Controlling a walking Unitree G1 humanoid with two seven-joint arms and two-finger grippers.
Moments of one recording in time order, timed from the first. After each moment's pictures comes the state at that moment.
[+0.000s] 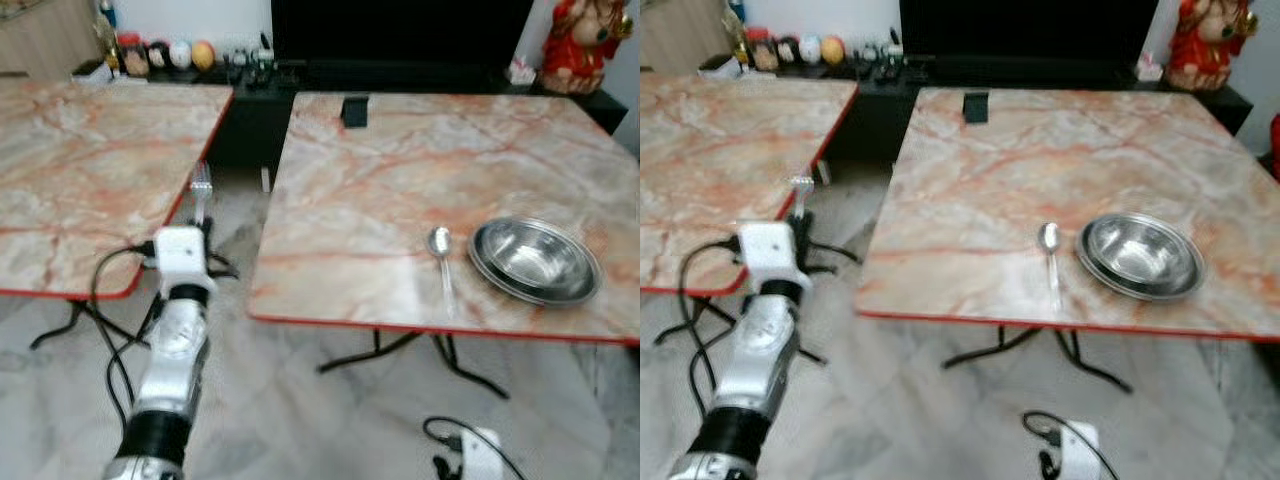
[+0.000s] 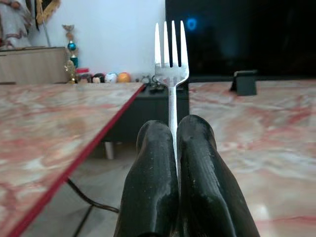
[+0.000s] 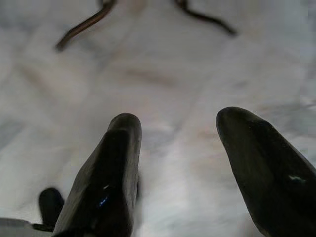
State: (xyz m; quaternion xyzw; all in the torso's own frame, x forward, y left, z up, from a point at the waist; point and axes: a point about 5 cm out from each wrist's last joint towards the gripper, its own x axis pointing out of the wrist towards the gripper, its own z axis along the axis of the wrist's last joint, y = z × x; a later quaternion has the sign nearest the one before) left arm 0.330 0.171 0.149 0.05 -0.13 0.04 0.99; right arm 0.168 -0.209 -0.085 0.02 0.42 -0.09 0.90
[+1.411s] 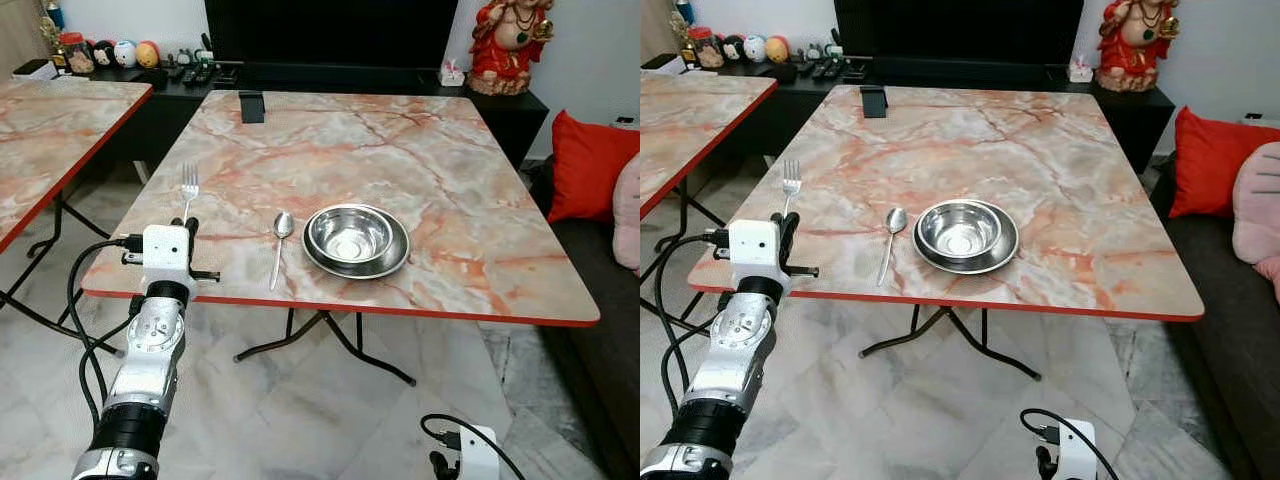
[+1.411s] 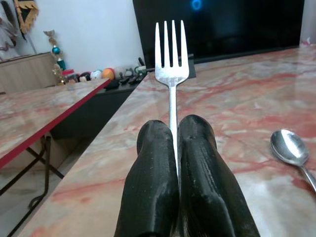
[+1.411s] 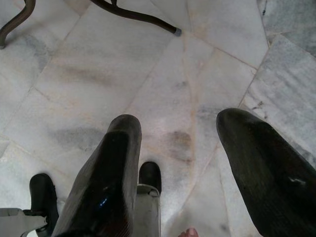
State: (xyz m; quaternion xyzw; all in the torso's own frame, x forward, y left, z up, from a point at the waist) left arm 0.332 0.201 0.143 0.11 -0.10 0.05 0.99; right arm 0.168 -0.200 -0.087 0.03 0.43 -0.07 0.90
